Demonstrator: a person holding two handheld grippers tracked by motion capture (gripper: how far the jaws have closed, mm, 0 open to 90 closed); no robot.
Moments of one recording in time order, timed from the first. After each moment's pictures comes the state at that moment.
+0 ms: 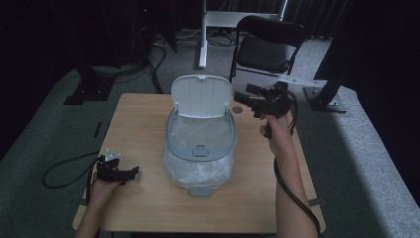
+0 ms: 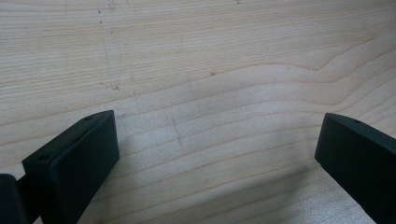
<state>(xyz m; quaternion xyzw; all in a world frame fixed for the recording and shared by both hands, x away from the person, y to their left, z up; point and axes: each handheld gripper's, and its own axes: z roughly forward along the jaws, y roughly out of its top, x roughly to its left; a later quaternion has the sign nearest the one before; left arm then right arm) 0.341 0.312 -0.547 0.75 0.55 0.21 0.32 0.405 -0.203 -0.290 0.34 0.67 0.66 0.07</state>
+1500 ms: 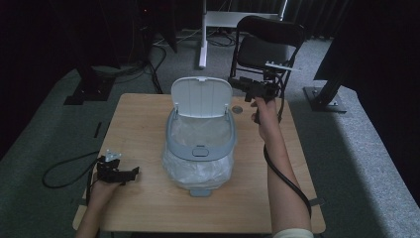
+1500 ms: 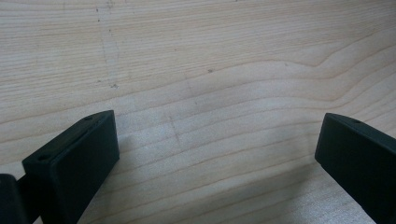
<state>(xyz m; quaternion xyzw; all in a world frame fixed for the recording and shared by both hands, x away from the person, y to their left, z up) 0.339 0.311 -0.547 0.75 0.55 0.21 0.31 0.468 -0.188 -0.299 0.40 0.66 0.64 0.02</state>
